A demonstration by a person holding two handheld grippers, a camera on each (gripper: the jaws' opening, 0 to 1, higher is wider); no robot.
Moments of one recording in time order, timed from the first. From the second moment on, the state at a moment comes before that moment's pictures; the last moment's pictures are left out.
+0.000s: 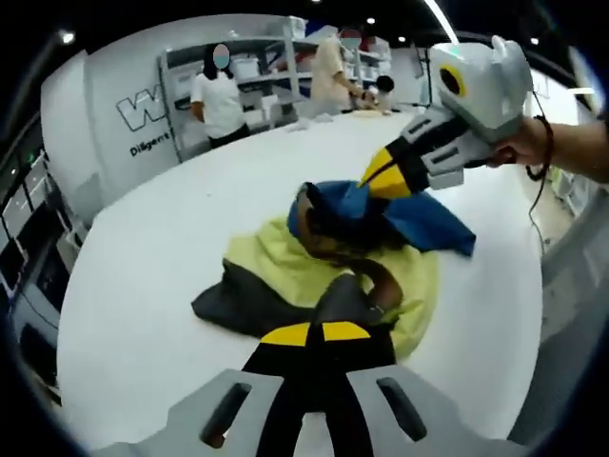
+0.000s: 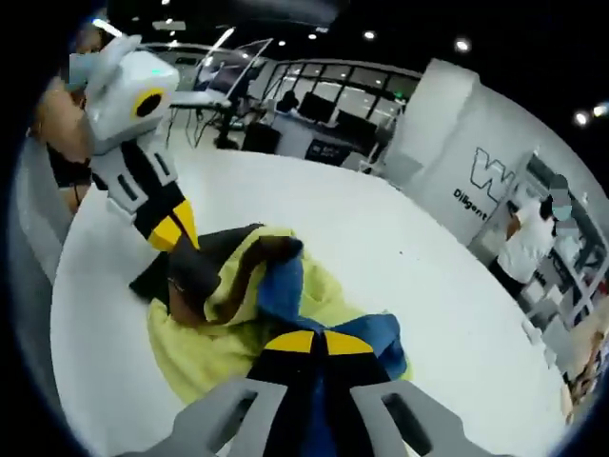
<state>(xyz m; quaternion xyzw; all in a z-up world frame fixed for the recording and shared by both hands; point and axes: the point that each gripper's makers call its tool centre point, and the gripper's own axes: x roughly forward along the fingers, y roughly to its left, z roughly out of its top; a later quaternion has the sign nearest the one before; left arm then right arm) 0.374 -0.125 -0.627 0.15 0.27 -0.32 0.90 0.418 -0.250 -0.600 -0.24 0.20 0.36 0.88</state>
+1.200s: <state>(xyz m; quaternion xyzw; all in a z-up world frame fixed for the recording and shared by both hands) 0.432 -0.060 -0.517 0.09 0.26 -0.30 0.91 0.441 -0.288 -0.494 -0.13 0.20 0.35 0.91</state>
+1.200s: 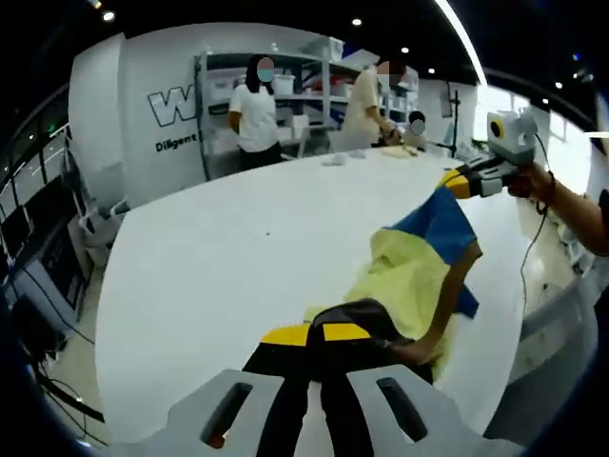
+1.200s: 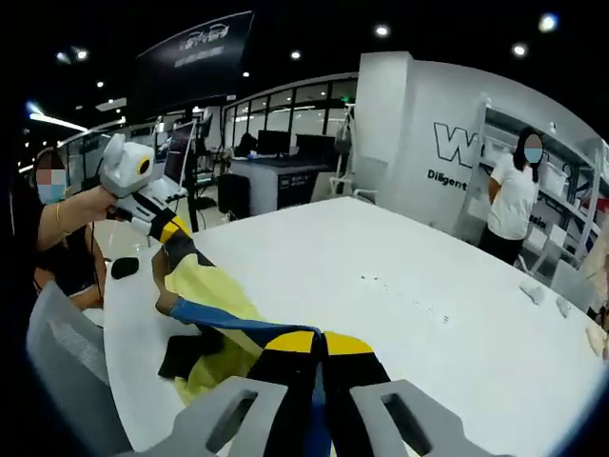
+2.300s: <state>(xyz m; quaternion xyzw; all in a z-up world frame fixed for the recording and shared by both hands) 0.597 -0.057 -0.630 0.10 0.37 -0.27 0.88 0.586 -0.323 -0.597 0.05 0.36 0.21 0.91</state>
